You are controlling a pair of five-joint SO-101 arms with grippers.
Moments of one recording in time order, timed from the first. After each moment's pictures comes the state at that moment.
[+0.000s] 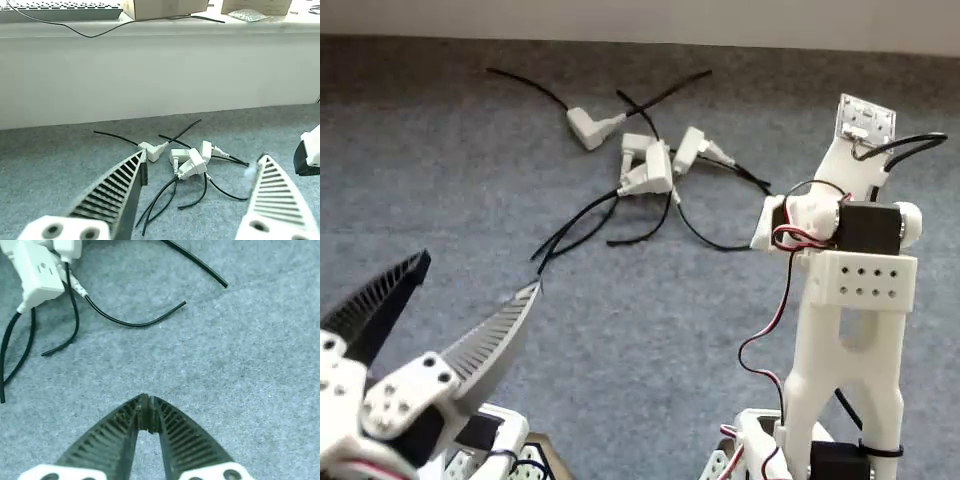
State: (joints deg) left arm 7.2 -64.0 -13.9 101.4 4.3; right arm 0.0 -27.1 4.1 97.2 -13.4
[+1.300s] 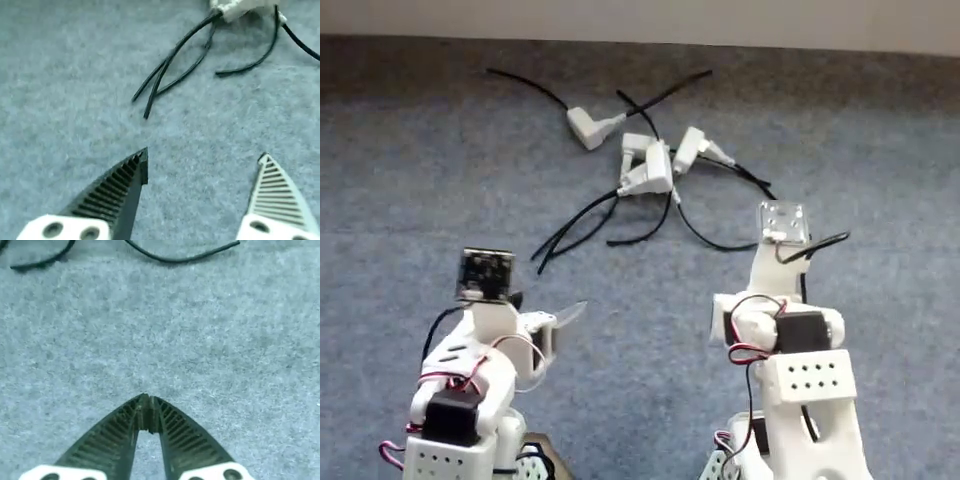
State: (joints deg) left arm 0.8 -103.9 86.3 70.7 8.7; right arm -9.2 -56.9 58.4 73.5 -7.4
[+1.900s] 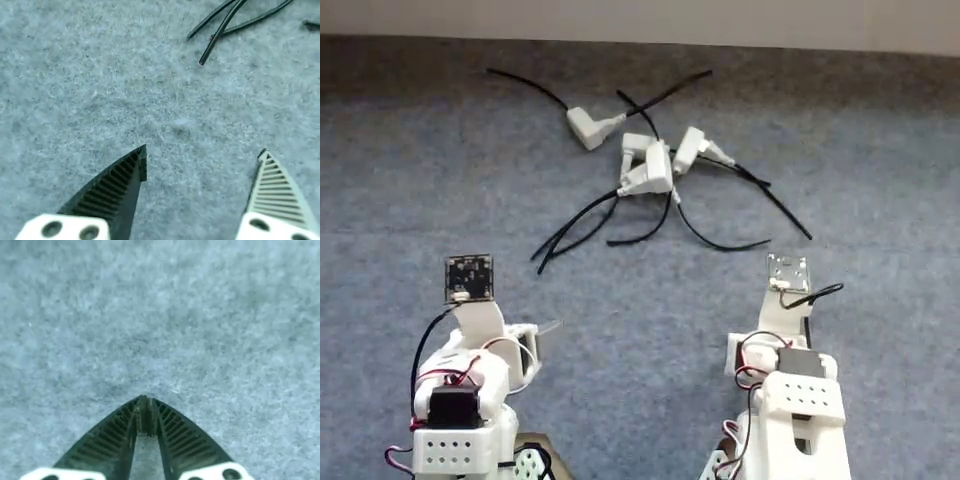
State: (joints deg) left arm -7.3 -103.9 95.4 72.8 5.1; right arm 2.7 -57.5 86.2 51.5 2.6
